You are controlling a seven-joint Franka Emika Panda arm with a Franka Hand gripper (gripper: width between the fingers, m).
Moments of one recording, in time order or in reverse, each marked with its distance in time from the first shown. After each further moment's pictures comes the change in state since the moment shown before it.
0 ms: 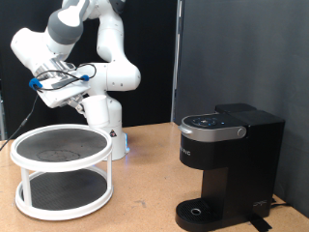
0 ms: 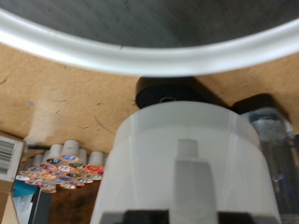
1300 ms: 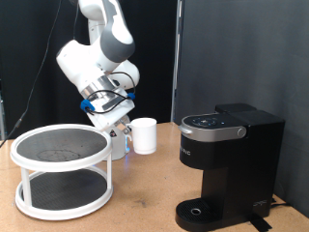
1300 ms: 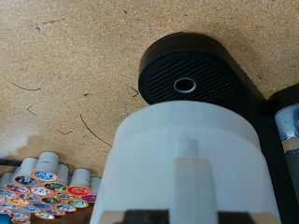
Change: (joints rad) arm 0.338 0.307 0.235 0.081 0.354 0.350 0.044
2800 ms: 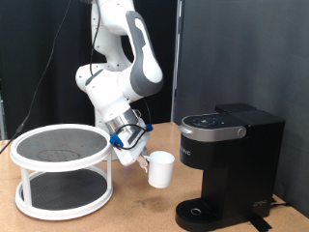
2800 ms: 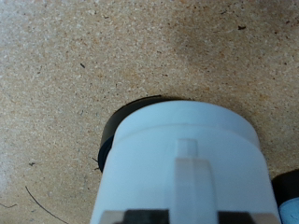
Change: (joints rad) arm 0.116 0.324 0.113 0.053 0.287 0.194 -0.227
